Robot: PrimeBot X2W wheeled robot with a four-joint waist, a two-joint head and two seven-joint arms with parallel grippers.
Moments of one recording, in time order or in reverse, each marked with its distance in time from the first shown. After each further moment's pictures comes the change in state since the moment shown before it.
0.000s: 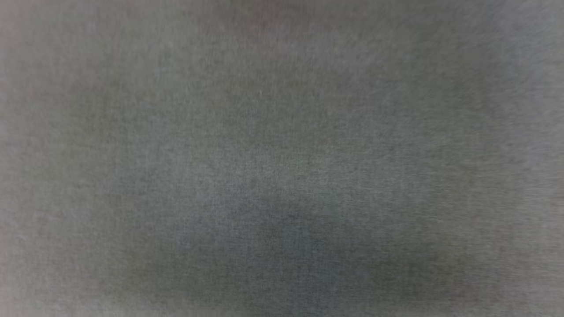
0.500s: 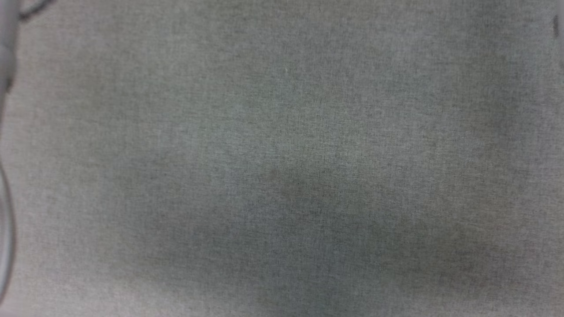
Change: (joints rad) left arm 0.088 -0.060 -0.103 0.042 -0.086 0.000 -0.071; right arm 0.184 0.071 -0.160 -0.114 -0.334 0.000 -0.003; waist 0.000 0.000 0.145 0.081
